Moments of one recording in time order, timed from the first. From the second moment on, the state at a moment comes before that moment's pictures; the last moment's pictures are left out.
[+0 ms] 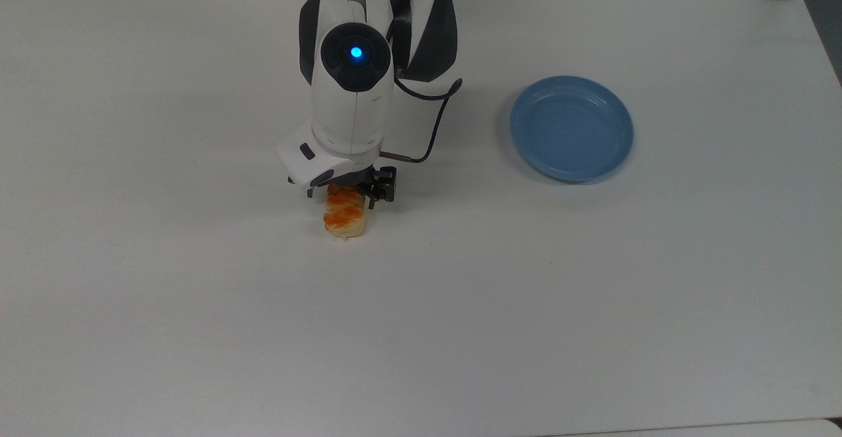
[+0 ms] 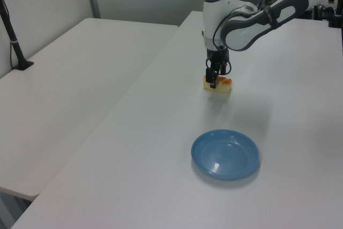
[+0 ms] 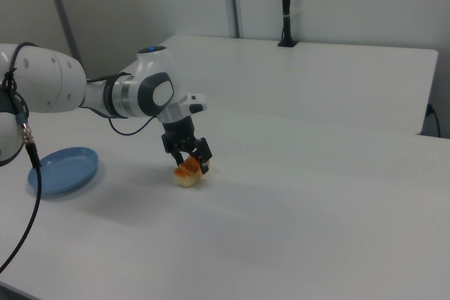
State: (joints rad) arm 0.10 0.52 -0.09 -1.64 -0.14 2.16 0.22
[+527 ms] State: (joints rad) arm 0.10 0.52 -0.08 -1.65 -0.14 2.17 0.29
